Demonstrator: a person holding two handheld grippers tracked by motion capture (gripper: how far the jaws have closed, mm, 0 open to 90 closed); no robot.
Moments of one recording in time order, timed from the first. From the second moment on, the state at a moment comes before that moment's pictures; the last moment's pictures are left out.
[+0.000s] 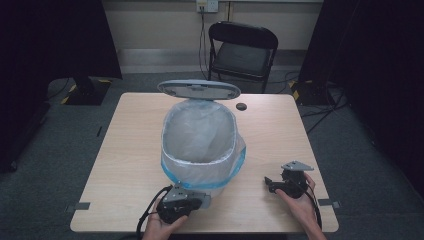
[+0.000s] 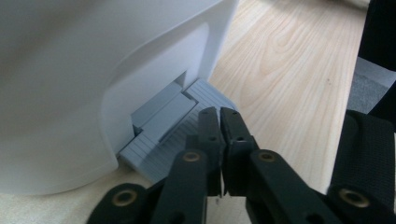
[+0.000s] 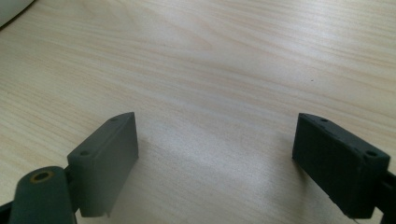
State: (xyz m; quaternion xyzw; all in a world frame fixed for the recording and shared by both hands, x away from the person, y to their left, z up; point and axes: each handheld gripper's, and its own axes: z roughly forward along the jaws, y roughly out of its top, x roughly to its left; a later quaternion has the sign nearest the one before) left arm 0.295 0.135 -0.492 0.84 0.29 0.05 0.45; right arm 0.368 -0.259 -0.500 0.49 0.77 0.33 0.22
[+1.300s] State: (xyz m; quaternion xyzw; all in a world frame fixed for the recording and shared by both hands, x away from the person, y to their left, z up) left arm 0.310 0.252 -0.472 0.79 0.41 0.16 0.43; right arm 0.368 -0.261 -0.500 0.50 0.77 0.34 0.22
